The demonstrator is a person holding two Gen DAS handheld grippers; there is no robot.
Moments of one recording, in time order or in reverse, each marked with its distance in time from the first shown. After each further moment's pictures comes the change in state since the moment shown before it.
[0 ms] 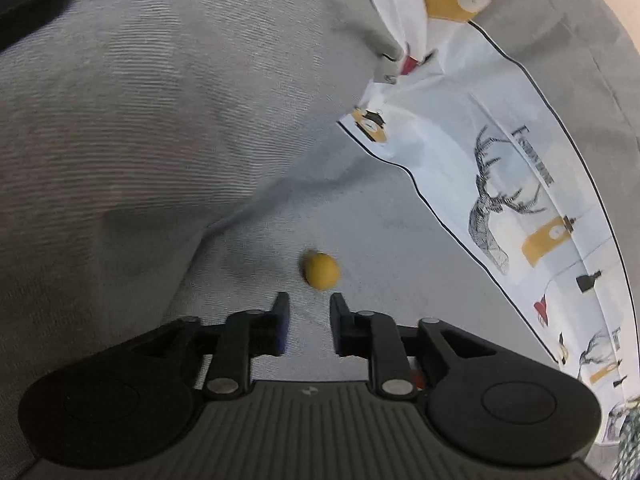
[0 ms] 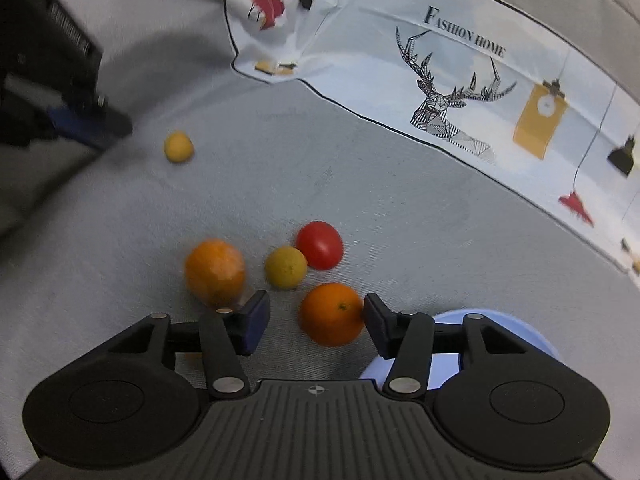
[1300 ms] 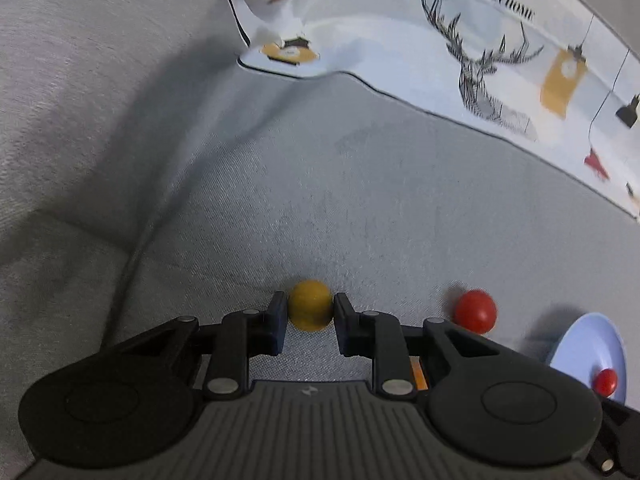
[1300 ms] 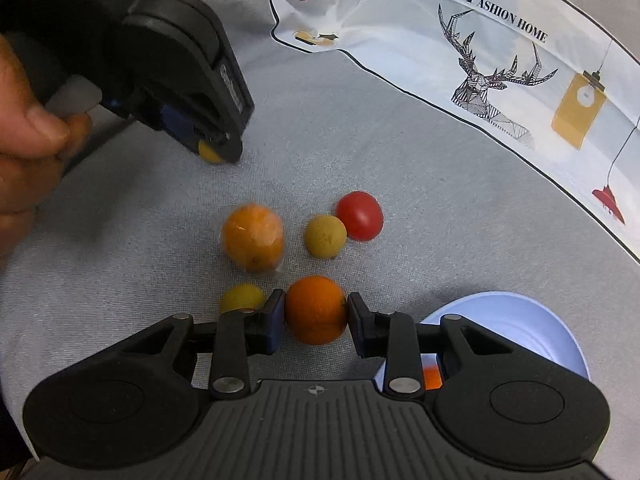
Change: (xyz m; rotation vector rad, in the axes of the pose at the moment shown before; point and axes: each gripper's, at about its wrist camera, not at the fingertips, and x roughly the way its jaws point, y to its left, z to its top) left arm 0.059 -0.068 -0.026 0.447 0.116 0.197; right arm 0.001 0.007 -0.003 -0.032 0.092 0.098
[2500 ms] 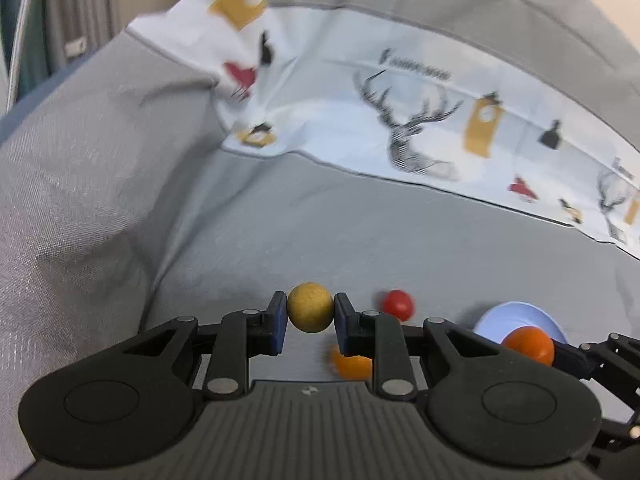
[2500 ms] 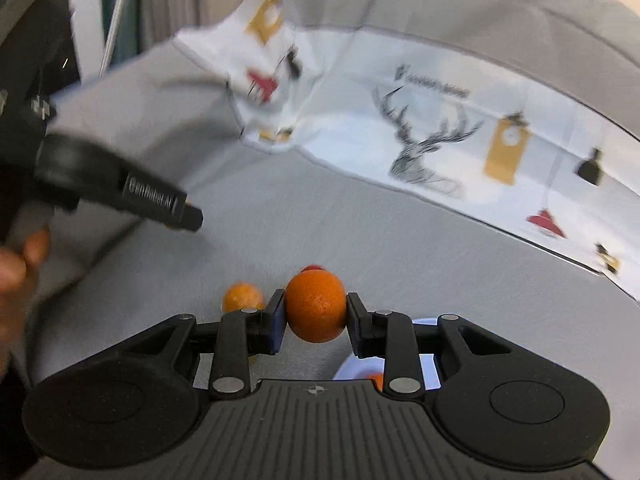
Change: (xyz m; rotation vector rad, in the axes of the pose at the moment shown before) left arm -0.103 -0.008 -0.045 0.074 -0.246 -0.088; right arm -0.115 -0.031 -0.017 0.196 -0.262 -0.023
